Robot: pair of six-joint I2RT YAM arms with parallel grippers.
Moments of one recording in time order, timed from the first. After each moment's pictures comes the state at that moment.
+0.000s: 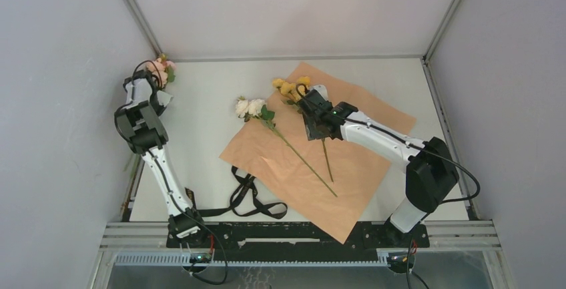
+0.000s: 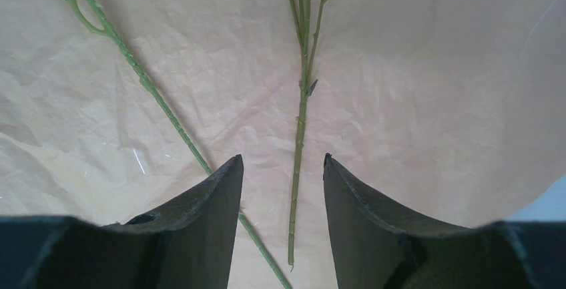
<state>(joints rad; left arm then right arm) 0.42 2.54 2.19 -1.12 -0.33 0.78 0.74 1.64 1.31 -0.73 0.37 0.41</state>
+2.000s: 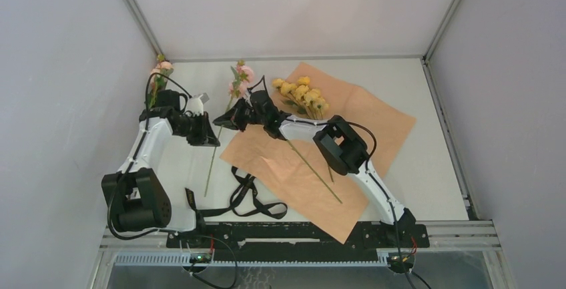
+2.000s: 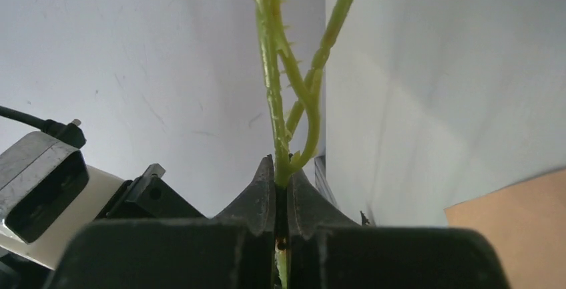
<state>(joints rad) 0.13 1.39 1.05 -0.88 0.58 0.09 0.84 2.47 1.81 0.41 -0.44 1.50</state>
